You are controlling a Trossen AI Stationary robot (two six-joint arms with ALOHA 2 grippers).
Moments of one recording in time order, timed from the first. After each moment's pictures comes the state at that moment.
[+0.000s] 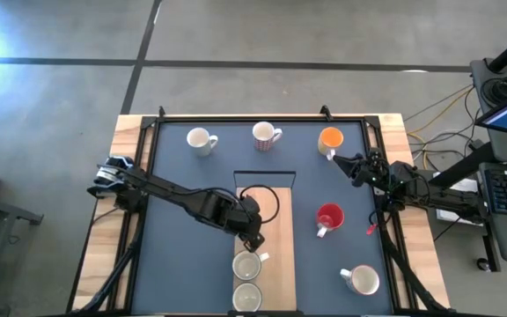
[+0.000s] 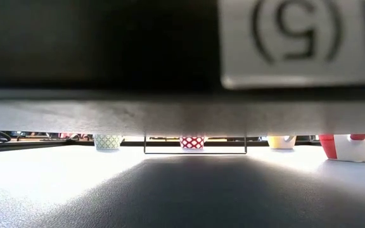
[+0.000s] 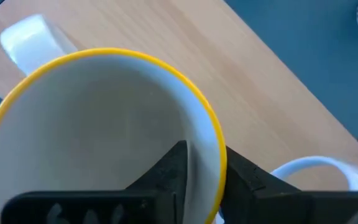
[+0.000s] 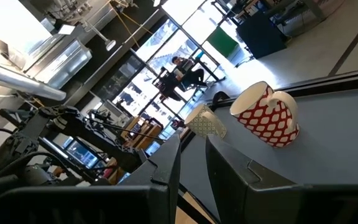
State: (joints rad) left arm -0.30 1.82 1.52 -0.81 -0.15 -1.01; right arm -0.22 0.04 0.01 0.12 0.21 0.79
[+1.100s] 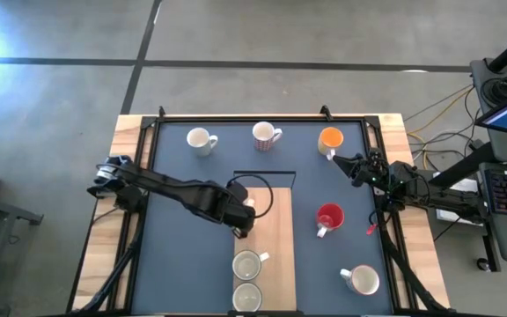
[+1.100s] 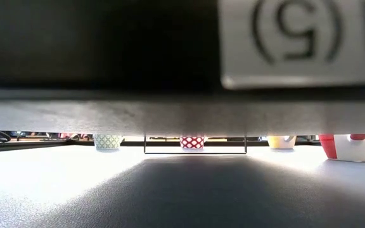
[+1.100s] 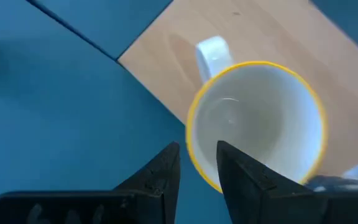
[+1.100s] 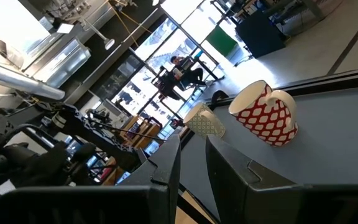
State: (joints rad) left arm -0.29 1.82 1.73 -1.29 -0.31 -1.04; right arm -0.22 0.04 0.01 0.11 0.21 0.79
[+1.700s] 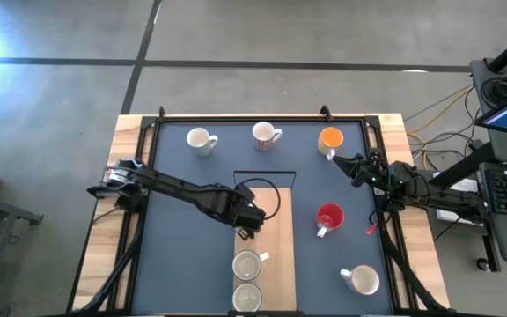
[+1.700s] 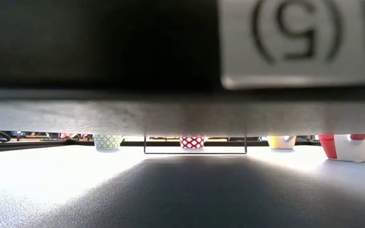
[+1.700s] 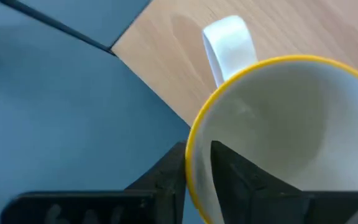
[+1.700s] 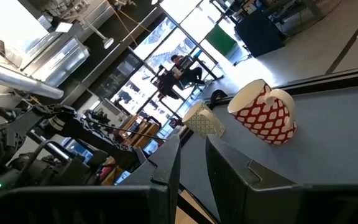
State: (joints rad) left arm -0.27 1.92 1.72 -1.27 -0.27 -1.00; right arm -0.22 0.04 0.01 0.11 0.21 0.79
